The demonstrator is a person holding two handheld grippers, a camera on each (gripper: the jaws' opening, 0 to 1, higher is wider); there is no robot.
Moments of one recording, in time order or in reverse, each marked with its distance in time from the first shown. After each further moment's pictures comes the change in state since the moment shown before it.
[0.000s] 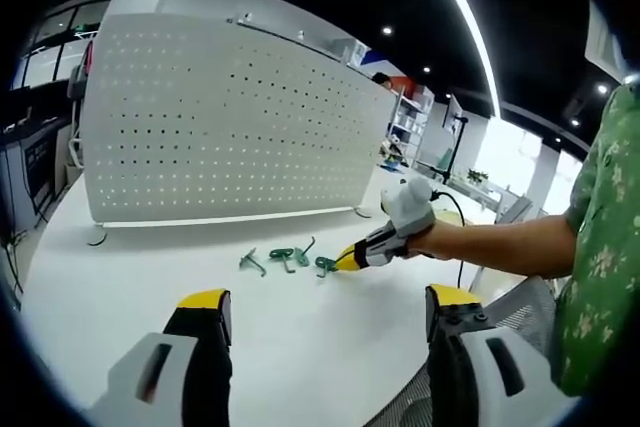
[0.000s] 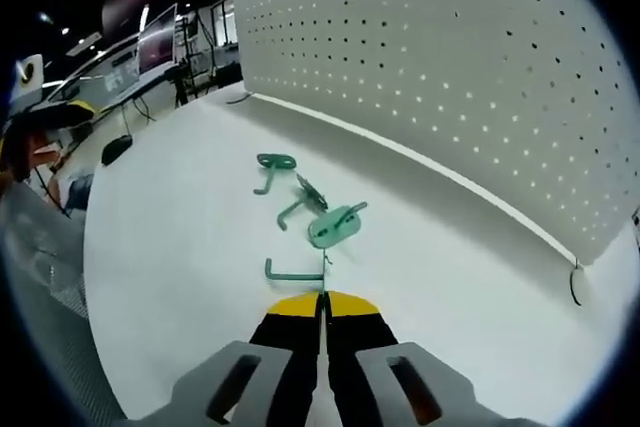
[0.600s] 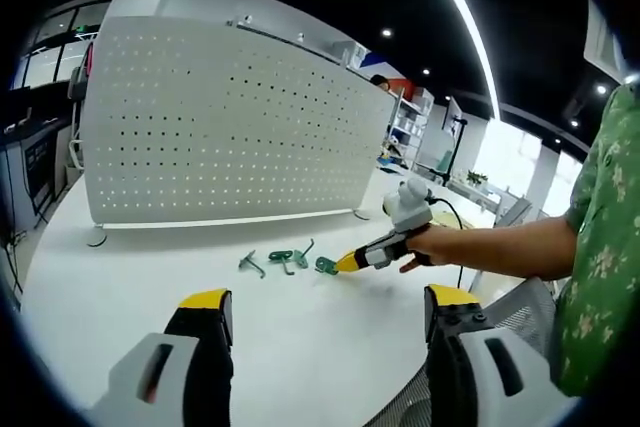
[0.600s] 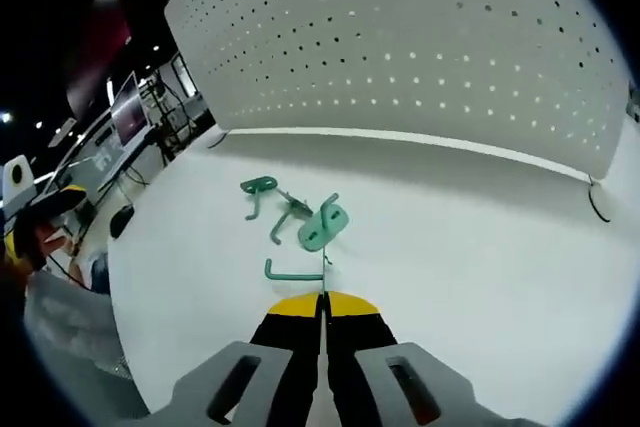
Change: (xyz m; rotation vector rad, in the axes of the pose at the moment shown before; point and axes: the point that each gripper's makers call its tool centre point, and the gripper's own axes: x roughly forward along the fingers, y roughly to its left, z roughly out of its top) left arm -0.001 -0.002 0.001 0.000 -0.011 -0.002; right arm -0.002 0.000 -0.004 0.312 -0.058 0.052
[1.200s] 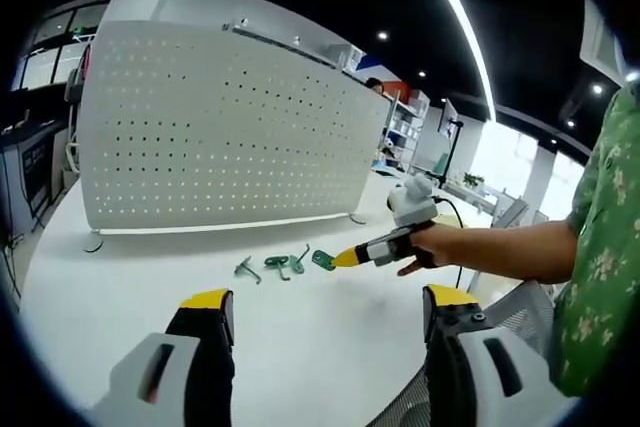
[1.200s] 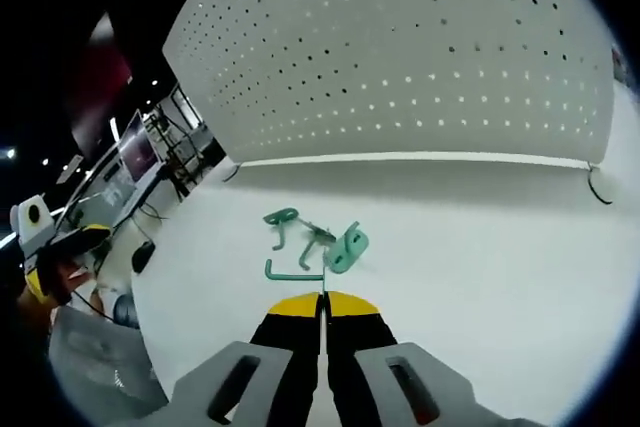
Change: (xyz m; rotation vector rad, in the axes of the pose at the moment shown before) left arm 0.001 -0.005 0.007 0.009 -0.015 -0.018; right arm -0.018 0.022 0.027 0.087 -0.098 0.052
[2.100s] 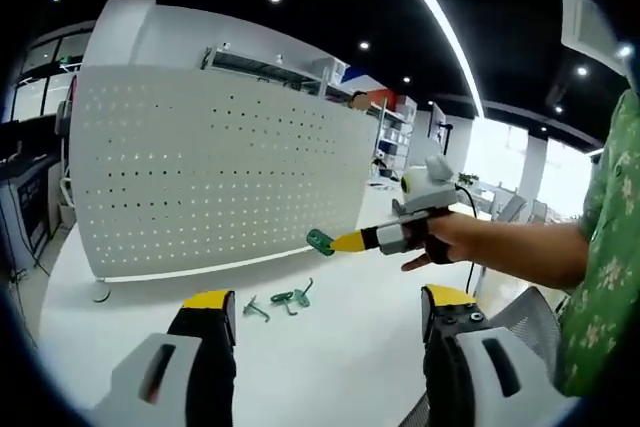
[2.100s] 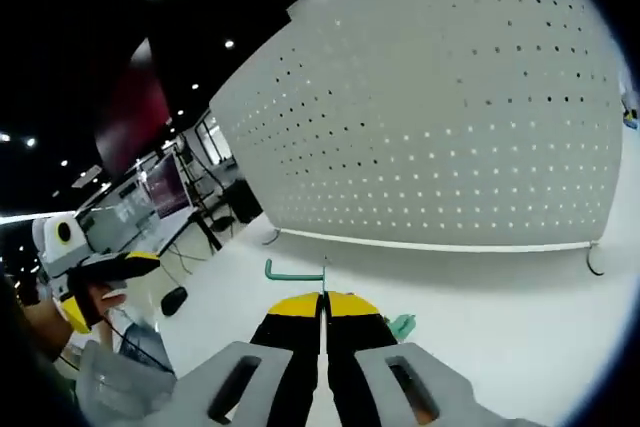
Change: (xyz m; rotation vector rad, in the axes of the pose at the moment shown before) left arm 0.001 0.000 0.050 0.104 -0.070 -0.021; right arm -0.035 0.066 0.086 -0.061 -0.225 0.063
